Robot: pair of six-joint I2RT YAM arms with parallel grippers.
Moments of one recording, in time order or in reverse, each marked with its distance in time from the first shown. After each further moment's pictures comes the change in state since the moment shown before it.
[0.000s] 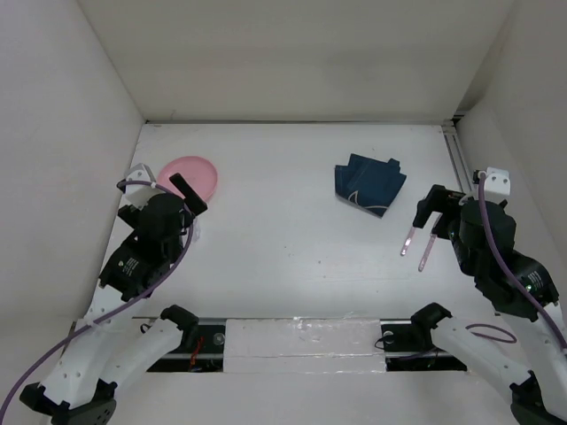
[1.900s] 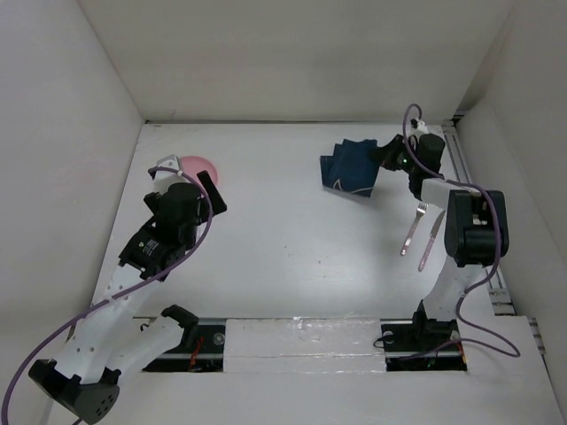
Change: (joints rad) left arm 0.000 0.105 -0.034 0.084 0.185 0.071; right arm -0.593 1.245 -0.079 1.409 -1.199 0.130
